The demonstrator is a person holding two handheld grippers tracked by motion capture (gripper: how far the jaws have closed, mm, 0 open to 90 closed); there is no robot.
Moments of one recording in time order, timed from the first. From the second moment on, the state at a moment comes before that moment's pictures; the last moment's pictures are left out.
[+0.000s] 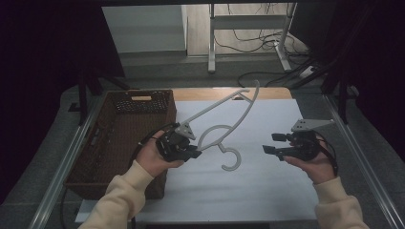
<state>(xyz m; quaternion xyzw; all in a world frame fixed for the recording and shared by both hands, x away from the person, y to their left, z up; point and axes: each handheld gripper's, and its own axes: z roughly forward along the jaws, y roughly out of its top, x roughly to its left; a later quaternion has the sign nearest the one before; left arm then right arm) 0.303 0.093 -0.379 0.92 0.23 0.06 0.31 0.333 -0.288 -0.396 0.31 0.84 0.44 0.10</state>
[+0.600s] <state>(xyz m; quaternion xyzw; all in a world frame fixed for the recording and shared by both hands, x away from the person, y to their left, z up) 0.293 0.134 -0.358 0.89 0.26 0.09 0.35 0.340 -0.296 -0.450 0.35 0.84 0.40 0.10</state>
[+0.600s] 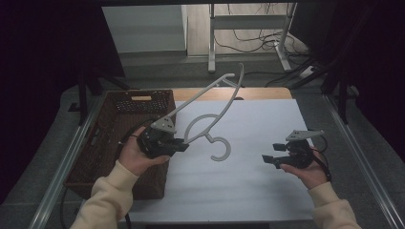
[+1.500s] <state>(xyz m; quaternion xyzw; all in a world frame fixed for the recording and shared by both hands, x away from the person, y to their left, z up) 0.290 0.163 -0.351 0.87 0.29 0.11 0.37 0.339 -0.304 -0.464 0.37 0.84 0.38 0.12</state>
